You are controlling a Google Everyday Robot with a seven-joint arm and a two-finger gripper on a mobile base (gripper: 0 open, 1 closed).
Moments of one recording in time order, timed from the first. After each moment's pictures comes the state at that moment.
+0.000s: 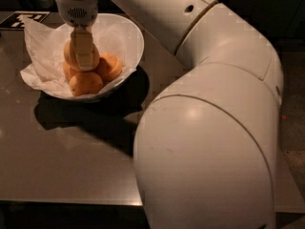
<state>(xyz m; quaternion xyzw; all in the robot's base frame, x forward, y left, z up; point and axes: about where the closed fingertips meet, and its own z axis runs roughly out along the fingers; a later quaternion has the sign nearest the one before) 0.626 0.172 0.936 -0.77 0.63 -0.03 0.11</state>
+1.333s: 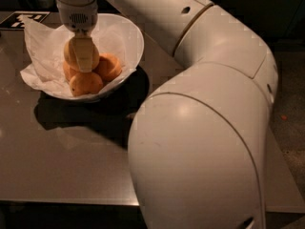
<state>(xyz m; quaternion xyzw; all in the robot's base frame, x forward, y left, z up) 0.629 0.177 0.921 -0.78 0.62 -0.02 0.11</state>
